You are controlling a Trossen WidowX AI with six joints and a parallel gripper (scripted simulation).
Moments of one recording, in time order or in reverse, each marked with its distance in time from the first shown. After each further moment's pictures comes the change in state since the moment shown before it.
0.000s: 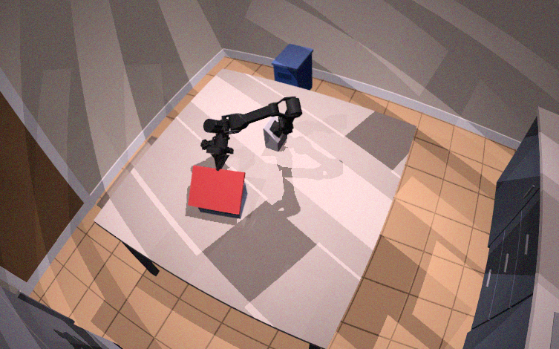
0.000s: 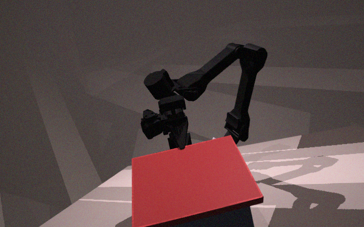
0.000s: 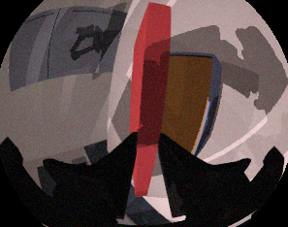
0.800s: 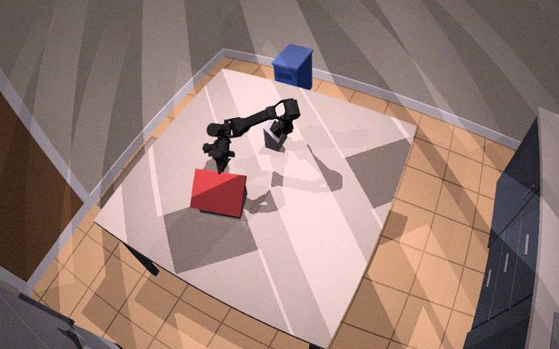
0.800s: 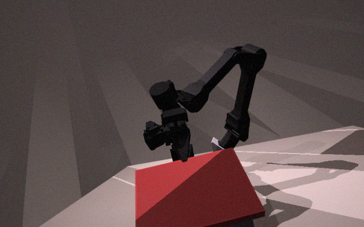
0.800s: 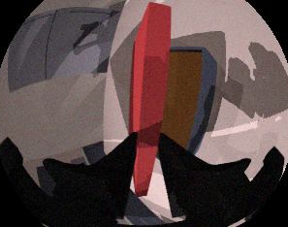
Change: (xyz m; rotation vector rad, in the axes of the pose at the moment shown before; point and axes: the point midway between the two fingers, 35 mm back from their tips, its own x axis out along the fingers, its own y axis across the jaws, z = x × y) arm 0.015 -0.028 0.001 0.003 0.000 0.002
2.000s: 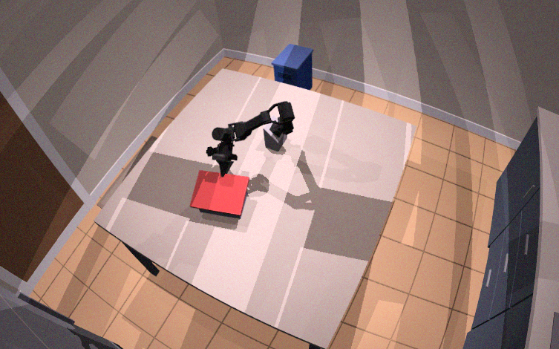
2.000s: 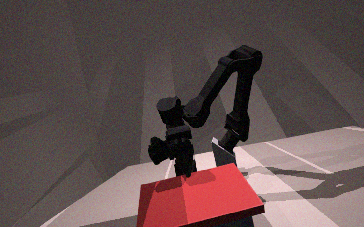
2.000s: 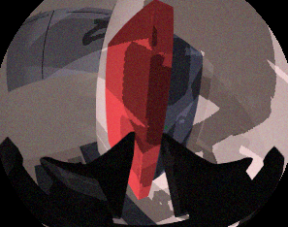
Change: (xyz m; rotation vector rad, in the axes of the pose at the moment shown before) arm 0.015 -0.048 -0.001 -0.006 0.002 0.002
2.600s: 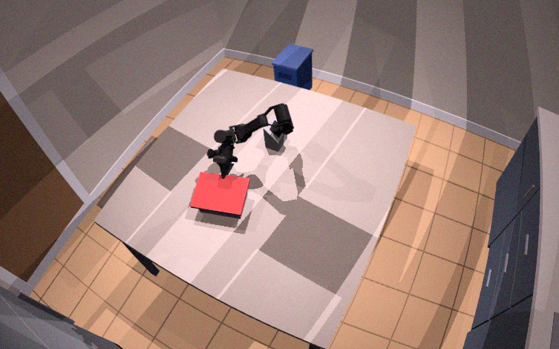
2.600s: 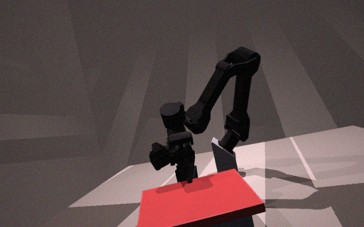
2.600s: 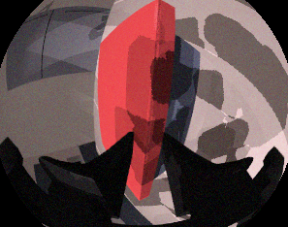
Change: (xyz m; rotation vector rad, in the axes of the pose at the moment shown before) arm 0.010 -0.013 0.000 -0.008 0.005 0.005
